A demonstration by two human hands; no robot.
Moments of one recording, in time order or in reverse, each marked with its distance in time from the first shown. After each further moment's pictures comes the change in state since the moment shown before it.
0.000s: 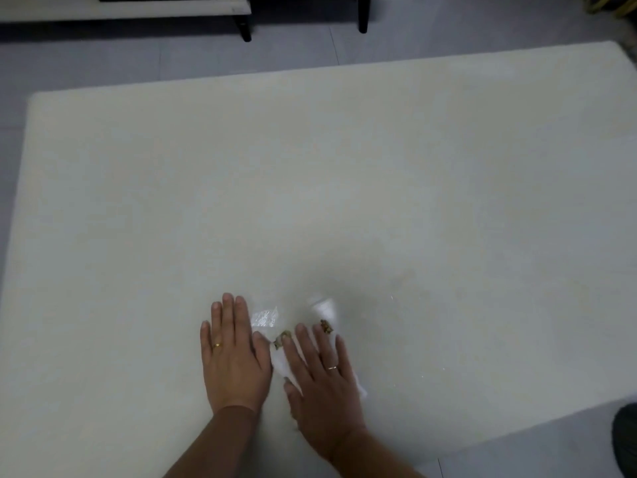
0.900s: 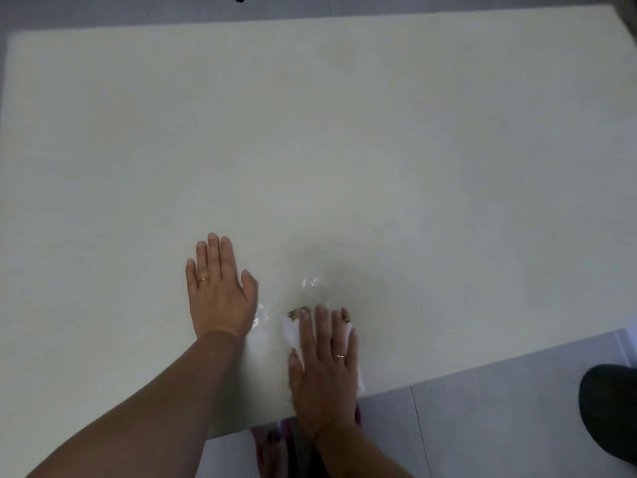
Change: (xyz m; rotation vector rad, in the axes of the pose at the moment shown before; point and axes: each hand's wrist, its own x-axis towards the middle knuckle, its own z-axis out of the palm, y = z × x) left_hand -0.002 0.001 0.002 0.091 -0.045 -0.009; right_hand -0.070 -0.012 0.006 0.056 -0.003 0.311
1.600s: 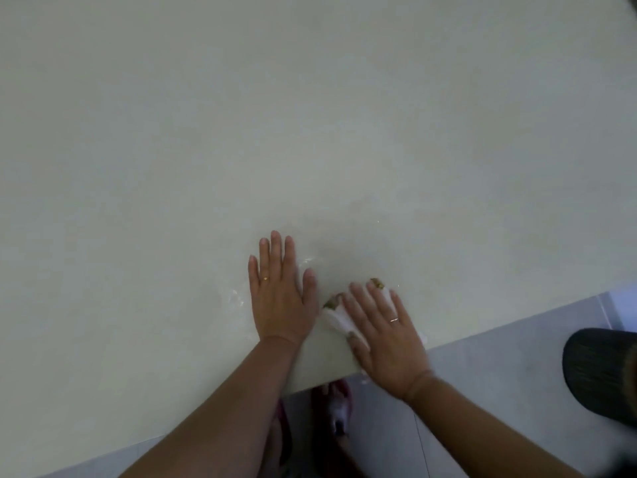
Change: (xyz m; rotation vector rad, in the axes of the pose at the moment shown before) left_hand -0.051 0.106 0.022 -0.177 -0.026 0.193; right_hand 0.002 0.139 -0.036 -0.182 -0.076 -0.303
